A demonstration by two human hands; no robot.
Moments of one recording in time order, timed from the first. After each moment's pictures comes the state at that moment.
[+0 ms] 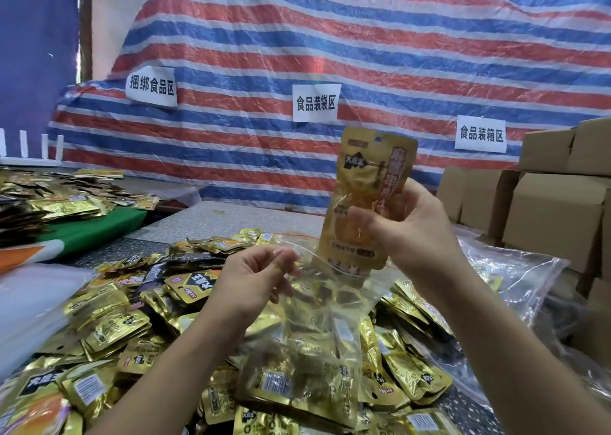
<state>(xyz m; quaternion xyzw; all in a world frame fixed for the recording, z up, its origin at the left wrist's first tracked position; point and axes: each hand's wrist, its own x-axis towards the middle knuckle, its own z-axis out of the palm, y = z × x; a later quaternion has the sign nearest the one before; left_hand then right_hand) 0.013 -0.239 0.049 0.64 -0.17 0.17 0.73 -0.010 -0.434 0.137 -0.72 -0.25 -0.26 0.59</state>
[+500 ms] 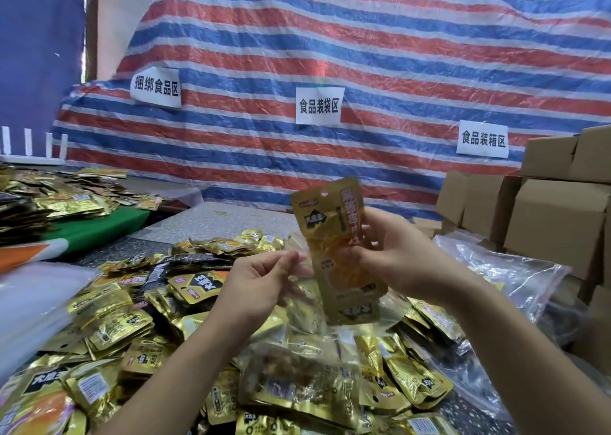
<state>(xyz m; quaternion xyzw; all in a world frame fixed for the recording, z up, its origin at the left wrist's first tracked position) 0.008 -0.246 0.051 0.63 -0.16 0.16 0.74 -0.007 -0.442 0.137 -0.83 -0.34 -0.10 0.43</state>
